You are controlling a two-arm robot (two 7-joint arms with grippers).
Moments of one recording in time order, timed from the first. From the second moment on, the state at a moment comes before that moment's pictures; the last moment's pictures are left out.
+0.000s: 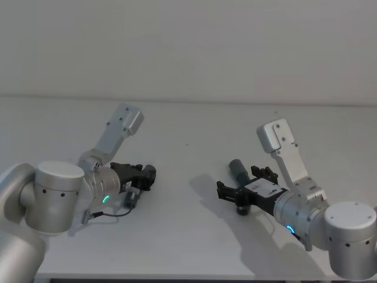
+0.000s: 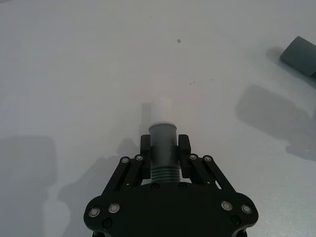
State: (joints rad) left arm -0.45 0.22 0.42 -1.44 -0.29 0.73 -0.15; right arm 0.25 0.28 -0.39 -1.64 0.17 0.62 0.17
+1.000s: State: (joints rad) left arm -0.45 0.22 0.42 -1.44 -0.29 0.73 -0.15; right arm 0.31 0.26 -0.39 -1.55 0.17 0.67 0.22
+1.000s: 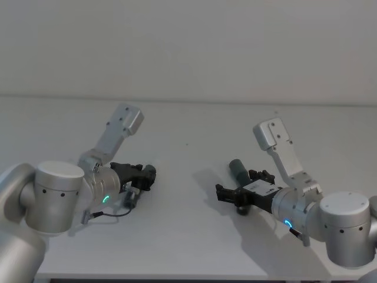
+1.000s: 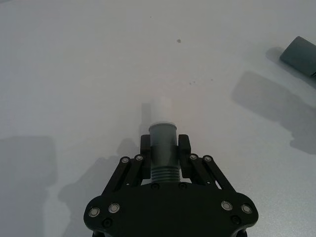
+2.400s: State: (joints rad) left arm -0.45 0.22 0.42 -1.44 -0.29 0.73 -0.15; right arm 0.34 0.23 -0.35 -1.48 0.15 0.70 0.24
